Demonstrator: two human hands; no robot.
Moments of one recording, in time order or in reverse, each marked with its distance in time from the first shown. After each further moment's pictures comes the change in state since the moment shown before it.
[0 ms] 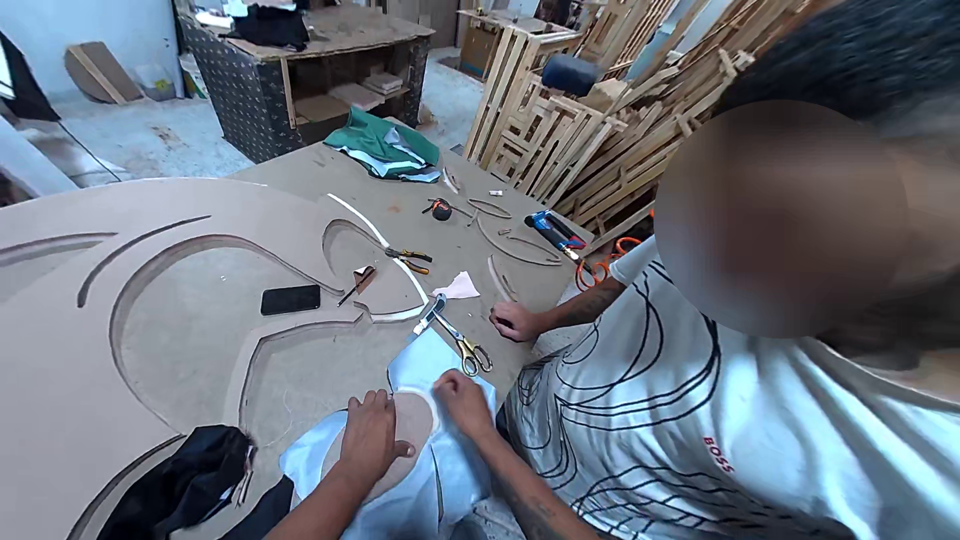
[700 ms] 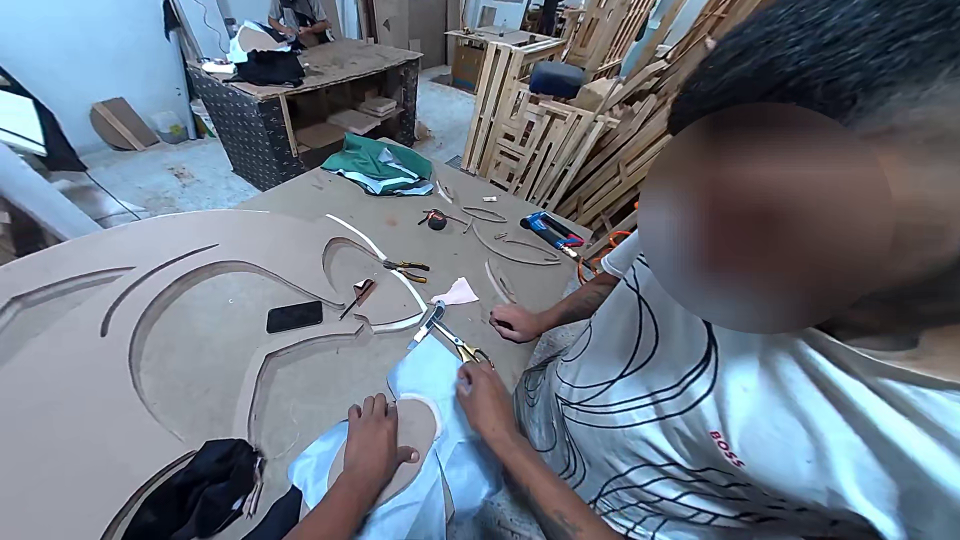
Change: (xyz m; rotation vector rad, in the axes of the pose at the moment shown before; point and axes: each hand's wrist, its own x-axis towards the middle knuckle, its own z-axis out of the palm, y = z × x) left_hand -0.007 0.009 0.005 0.068 0.059 -0.071; right_hand -0.031 -0.026 -0.048 -0.321 0.068 -0.055
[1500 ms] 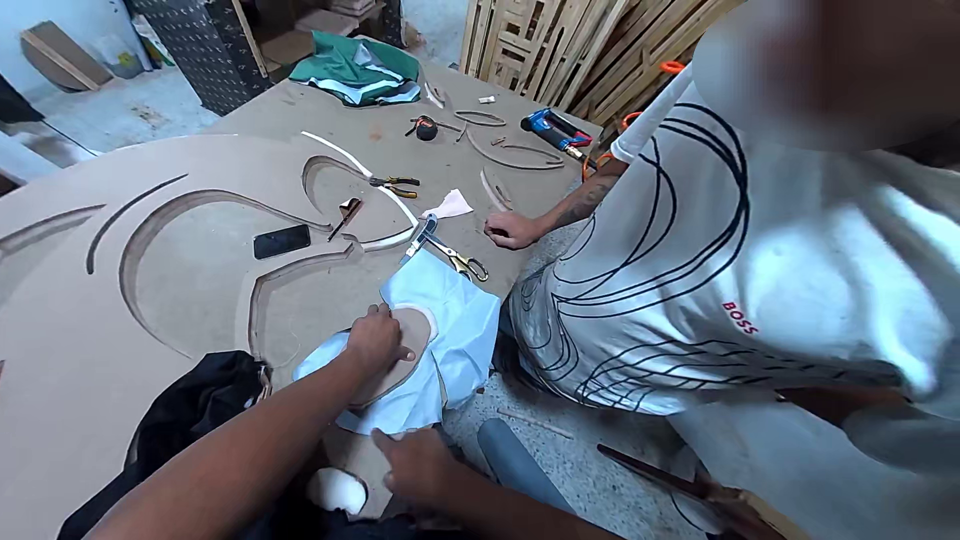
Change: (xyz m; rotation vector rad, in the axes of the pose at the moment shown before) left_hand 0.016 0.017 -0.024 0.118 -0.241 0.109; right_hand -0.179 -0.036 0.130 -0.217 -0.730 -0.345
